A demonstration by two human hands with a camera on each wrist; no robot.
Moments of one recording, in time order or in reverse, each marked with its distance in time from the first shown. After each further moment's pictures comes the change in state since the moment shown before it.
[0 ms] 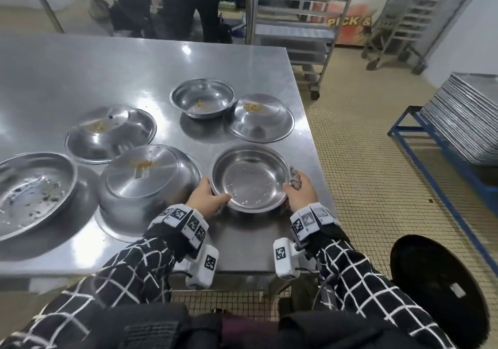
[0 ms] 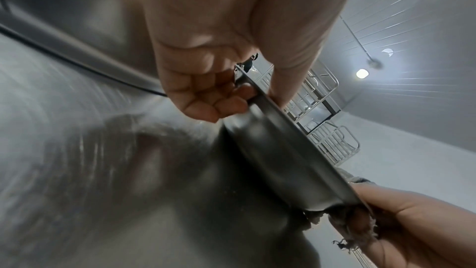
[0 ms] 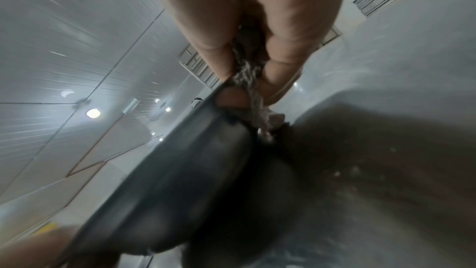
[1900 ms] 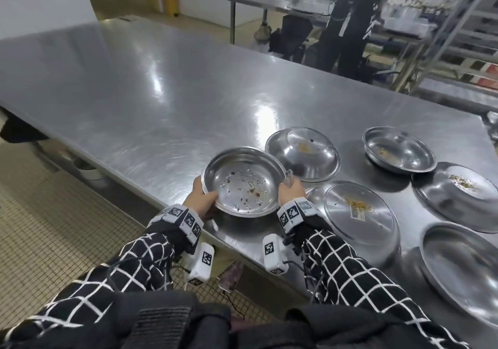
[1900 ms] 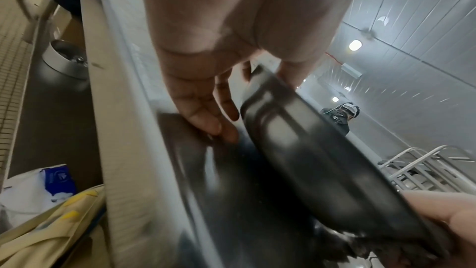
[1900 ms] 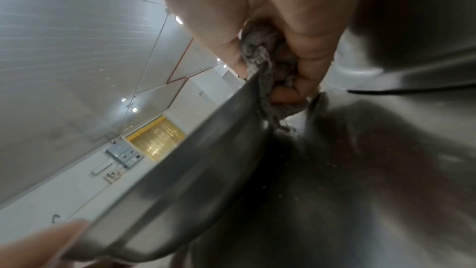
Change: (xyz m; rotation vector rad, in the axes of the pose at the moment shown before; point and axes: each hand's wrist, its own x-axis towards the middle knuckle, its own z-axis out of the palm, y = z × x) left_hand -0.079 -0.169 -0.386 -0.262 0.492 -0.241; right_hand -0.145 -0.147 0.414 -0.292 -0.462 -0.138
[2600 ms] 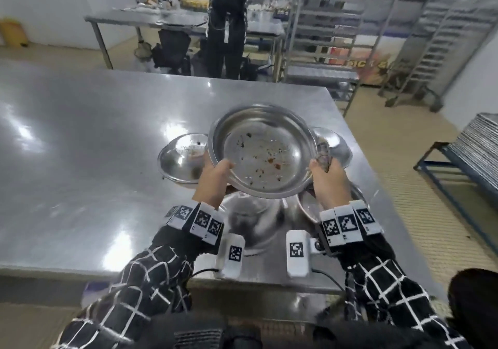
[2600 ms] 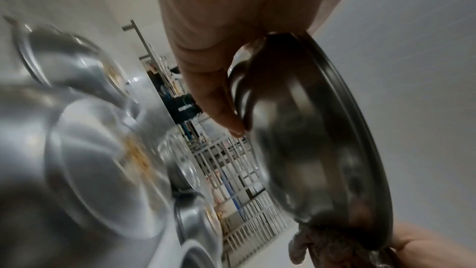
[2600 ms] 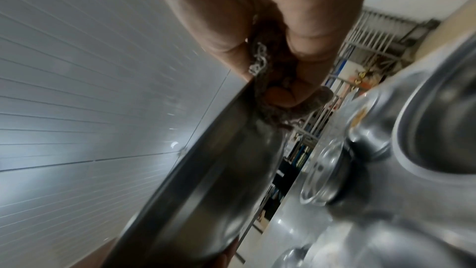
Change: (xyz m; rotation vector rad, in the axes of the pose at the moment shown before) left_hand -0.121 0.139 0.188 -0.396 -0.430 0.336; right_hand -0.103 0.065 -0.254 0.225 0.570 -0.045
